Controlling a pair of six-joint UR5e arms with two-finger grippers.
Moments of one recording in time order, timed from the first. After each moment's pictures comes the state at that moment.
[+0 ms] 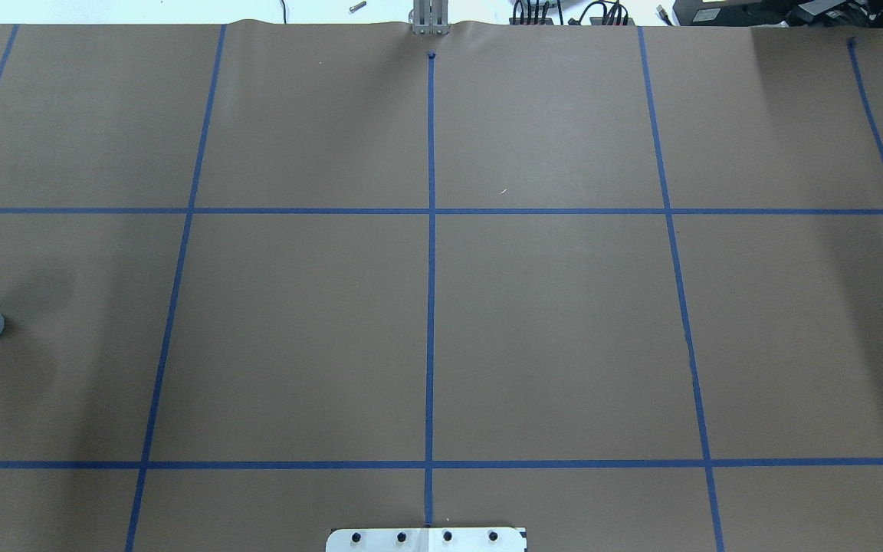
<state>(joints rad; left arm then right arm) -1.58 -1.43 -1.70 -1.85 -2.31 -0.02 1.63 -1.67 1.78 -1.75 2.31 -0.12</state>
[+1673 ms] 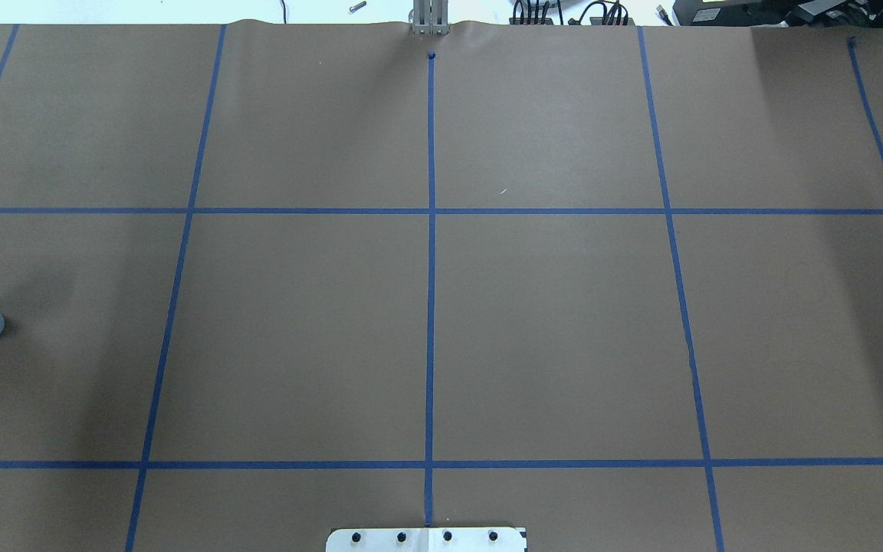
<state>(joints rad) -1.48 -1.48 -1.67 -1.87 -2.32 -0.16 1.68 -1.66 1.79 -1.75 2.32 -0.13</state>
